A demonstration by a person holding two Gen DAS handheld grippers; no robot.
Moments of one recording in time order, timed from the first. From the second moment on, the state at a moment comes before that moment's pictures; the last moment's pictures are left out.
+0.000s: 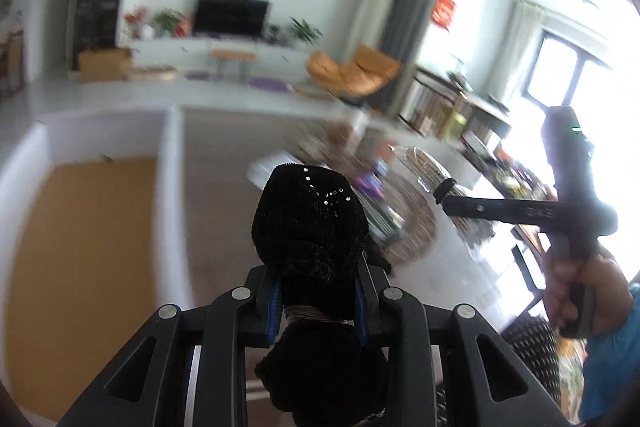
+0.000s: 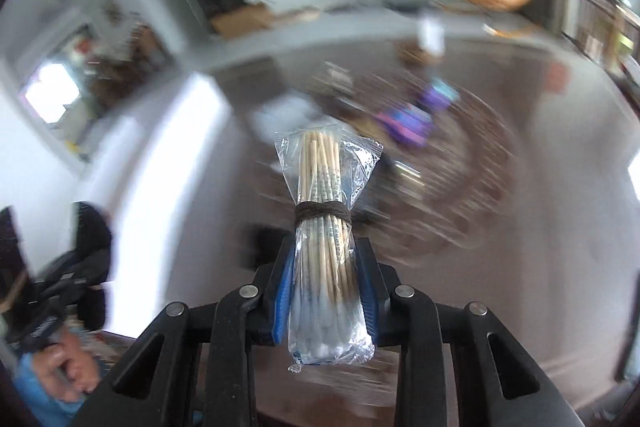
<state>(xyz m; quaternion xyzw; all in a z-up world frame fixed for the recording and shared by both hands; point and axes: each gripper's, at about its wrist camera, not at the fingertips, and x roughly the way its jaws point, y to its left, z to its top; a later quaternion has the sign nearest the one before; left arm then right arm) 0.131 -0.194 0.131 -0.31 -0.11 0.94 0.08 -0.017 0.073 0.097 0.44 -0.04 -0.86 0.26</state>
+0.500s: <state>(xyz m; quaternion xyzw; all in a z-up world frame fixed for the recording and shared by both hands) 0.128 -0.392 0.045 -0.50 -0.13 0.83 -0.23 -0.006 -0.235 0.055 0.51 0.04 -0.74 0.43</state>
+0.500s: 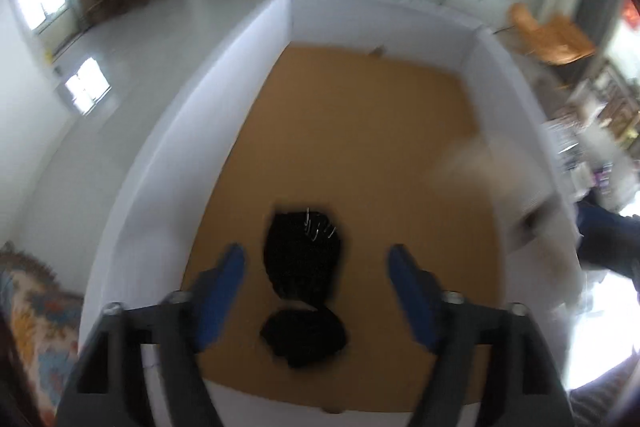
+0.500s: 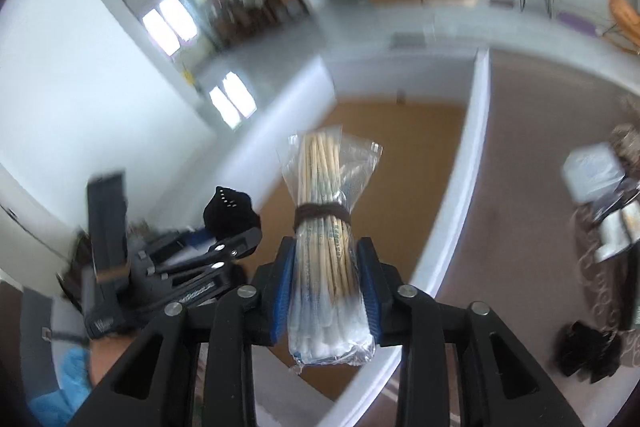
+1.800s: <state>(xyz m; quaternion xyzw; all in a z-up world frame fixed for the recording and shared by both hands) -0.011 -0.035 -0.050 -0.46 0.02 0.89 0.04 -0.065 0.174 -0.067 0.46 0.02 -0.89 0.01</state>
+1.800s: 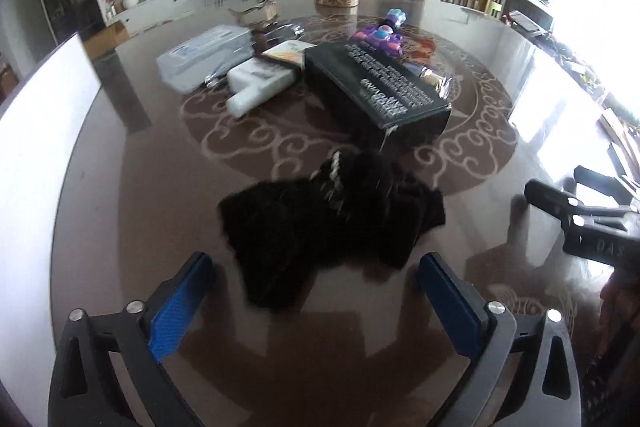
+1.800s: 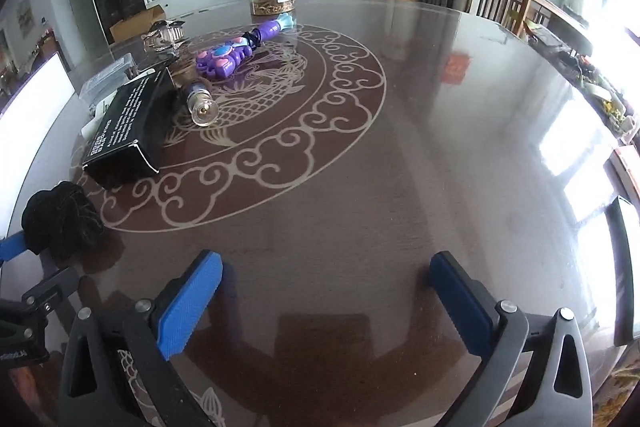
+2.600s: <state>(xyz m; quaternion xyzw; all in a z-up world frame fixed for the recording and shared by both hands) -0.039 -0.030 -0.047 -0.46 0.03 0.89 0.05 -0.057 0.177 -0.063 0.46 0.01 -0.89 0.02</state>
